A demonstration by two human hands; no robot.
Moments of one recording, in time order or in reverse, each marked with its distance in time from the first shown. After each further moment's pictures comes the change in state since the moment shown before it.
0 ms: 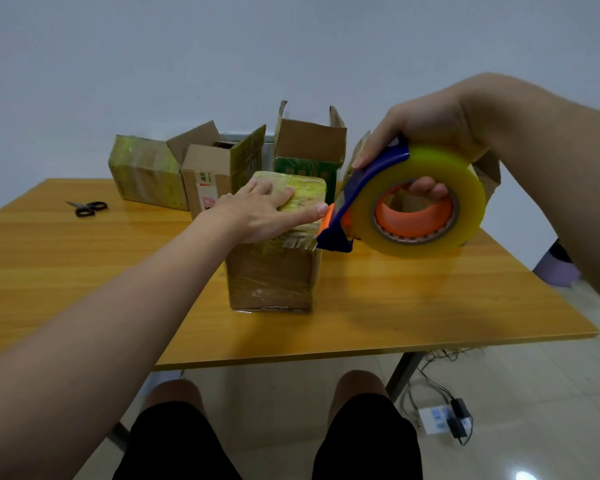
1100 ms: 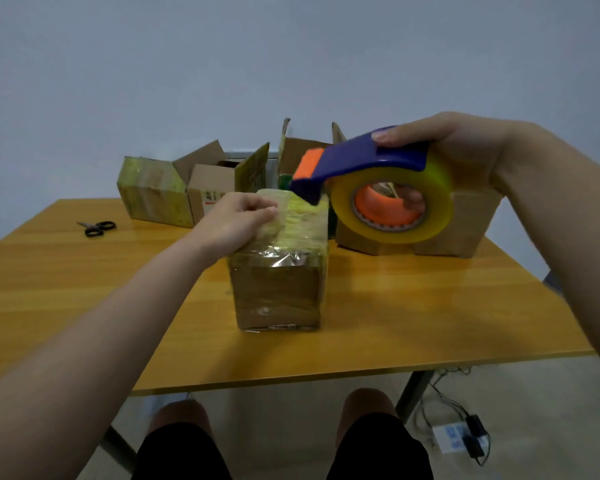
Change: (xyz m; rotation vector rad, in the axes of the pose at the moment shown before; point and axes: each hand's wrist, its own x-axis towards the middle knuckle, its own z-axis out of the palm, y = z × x) left_hand -0.022 -0.027 -0.007 -0.754 0.290 0.034; right_hand 0.017 0.045 -0.008 0.391 0.075 -0.575
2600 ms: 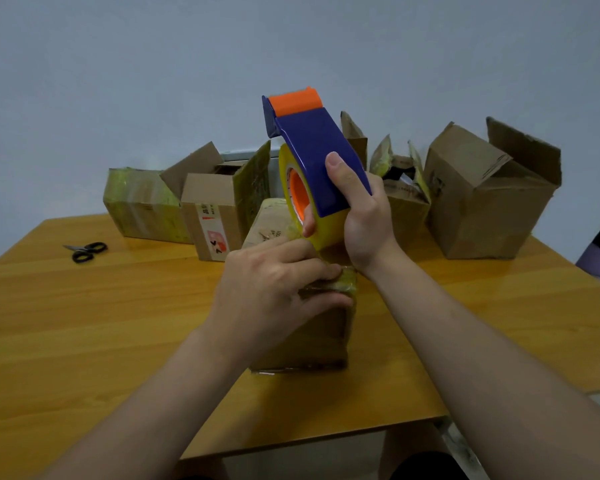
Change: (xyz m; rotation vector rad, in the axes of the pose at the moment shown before) left_hand -0.021 -0.009 0.038 0.558 0.272 0.873; right_hand 0.139 0.078 0.104 0.478 0.576 -0.678
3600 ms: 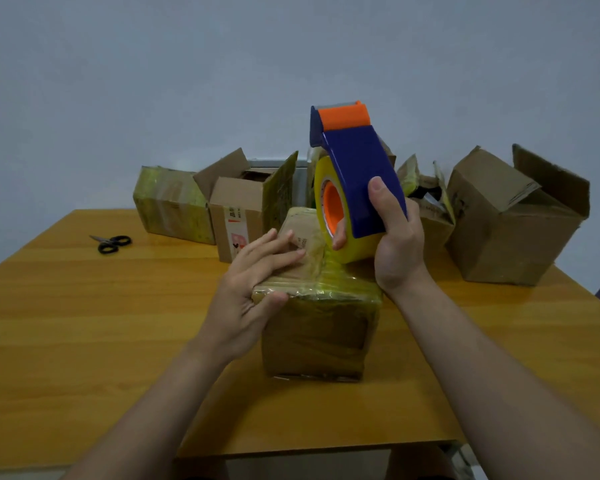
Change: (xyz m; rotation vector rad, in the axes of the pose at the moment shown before) left_hand -0.061 -0.058 0.014 -0.526 0.070 -0.360; right_hand -0.007 0.004 0.002 -0.024 0.014 -0.098
